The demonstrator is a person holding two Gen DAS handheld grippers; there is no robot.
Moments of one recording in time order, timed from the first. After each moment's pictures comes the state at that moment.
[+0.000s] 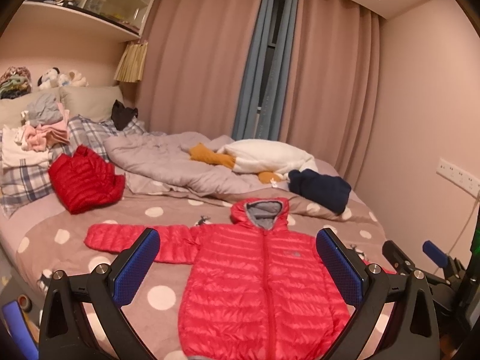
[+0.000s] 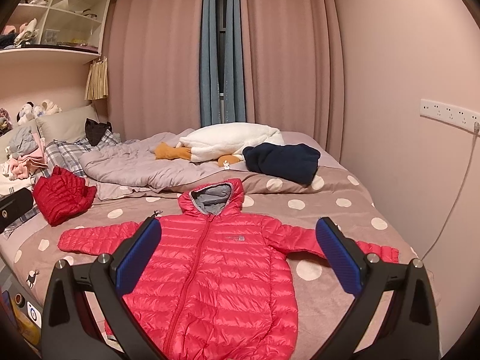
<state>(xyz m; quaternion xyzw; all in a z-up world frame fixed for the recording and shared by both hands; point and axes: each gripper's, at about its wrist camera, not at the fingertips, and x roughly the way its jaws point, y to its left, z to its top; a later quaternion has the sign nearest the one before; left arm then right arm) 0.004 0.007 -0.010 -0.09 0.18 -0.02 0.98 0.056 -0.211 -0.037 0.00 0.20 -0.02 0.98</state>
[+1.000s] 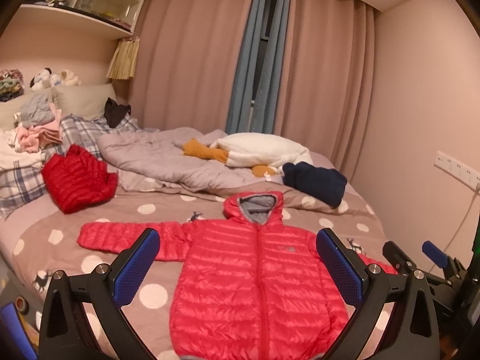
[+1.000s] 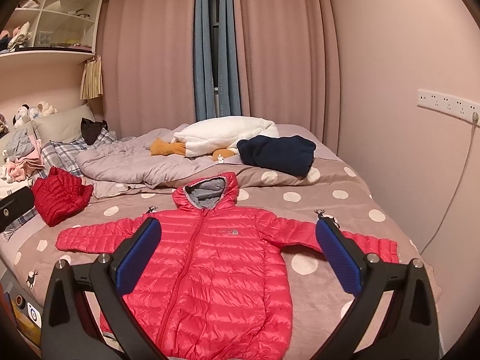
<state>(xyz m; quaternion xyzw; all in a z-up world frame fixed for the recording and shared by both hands) 0.006 0.007 -0.010 -0.09 0.19 -0.04 0.98 0.054 -0.229 -0.047 0.01 0.21 -0.02 0.98</state>
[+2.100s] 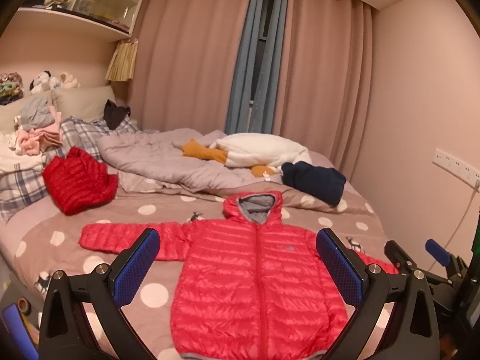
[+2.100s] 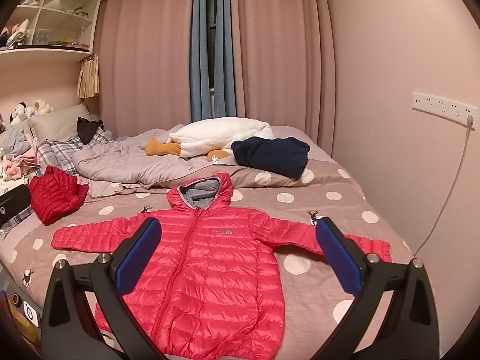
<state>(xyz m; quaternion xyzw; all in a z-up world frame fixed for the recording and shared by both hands) 0.008 -0.007 -0.004 -0.08 0.20 -0.03 0.98 0.051 -0.237 -0.039 0.00 0.21 -0.04 0.98</state>
